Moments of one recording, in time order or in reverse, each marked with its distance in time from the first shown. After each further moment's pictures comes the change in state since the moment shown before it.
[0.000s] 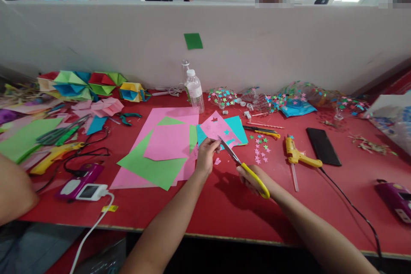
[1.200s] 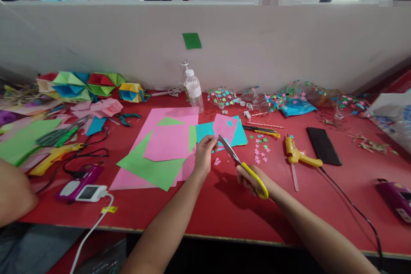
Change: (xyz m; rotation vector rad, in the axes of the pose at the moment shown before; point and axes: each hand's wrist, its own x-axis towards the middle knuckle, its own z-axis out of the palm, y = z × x) left_hand 0.002 0.003 -0.002 0.053 0.017 0.046; right_hand 0.002 0.005 0.001 0.140 -0.059 -0.038
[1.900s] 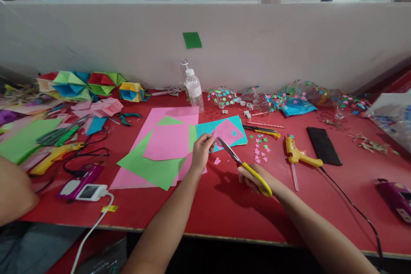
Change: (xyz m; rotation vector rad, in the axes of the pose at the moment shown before) left_hand 0.004 0.013 -0.009 0.157 -0.062 0.069; right_hand -0.004 -0.004 -0.013 -0.147 -0.040 -0.035
